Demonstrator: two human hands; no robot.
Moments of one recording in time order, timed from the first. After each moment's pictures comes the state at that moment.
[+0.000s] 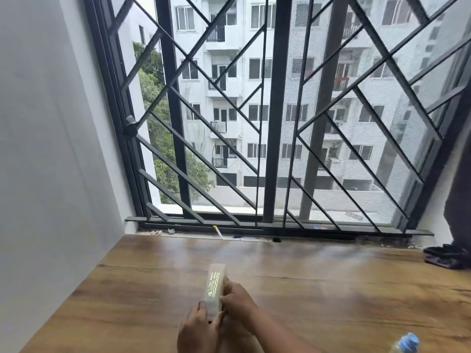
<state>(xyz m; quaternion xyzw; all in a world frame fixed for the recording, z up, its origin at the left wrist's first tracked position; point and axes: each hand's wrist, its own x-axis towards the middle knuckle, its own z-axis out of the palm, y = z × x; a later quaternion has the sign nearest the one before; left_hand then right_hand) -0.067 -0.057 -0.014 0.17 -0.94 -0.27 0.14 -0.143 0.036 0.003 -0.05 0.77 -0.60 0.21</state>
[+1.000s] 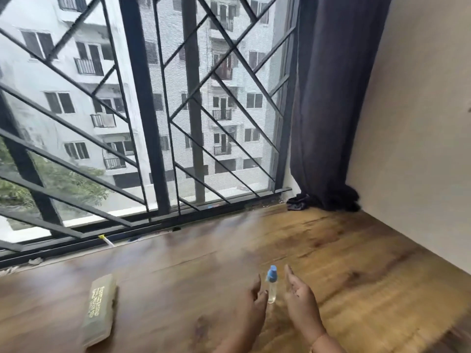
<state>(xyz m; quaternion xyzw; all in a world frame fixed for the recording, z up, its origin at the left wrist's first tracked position) -0.014 0.210 0.037 -0.14 -0.76 -0.61 -0.18 0.037 0.320 0.042 0.24 0.78 -0.55 -0.19</state>
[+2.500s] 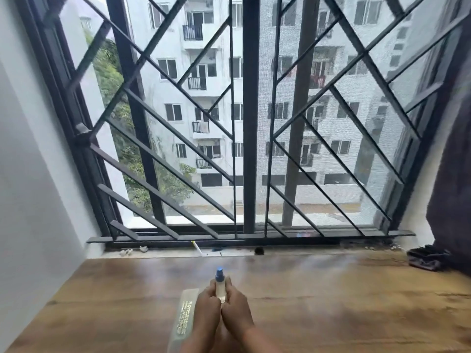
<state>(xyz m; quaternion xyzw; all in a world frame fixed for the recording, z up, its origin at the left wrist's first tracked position) -0.163 0.006 0.045 0.15 -0.73 -0.67 0.02 -0.167 0.082 0.030 0.00 0.83 -0.56 0.06</state>
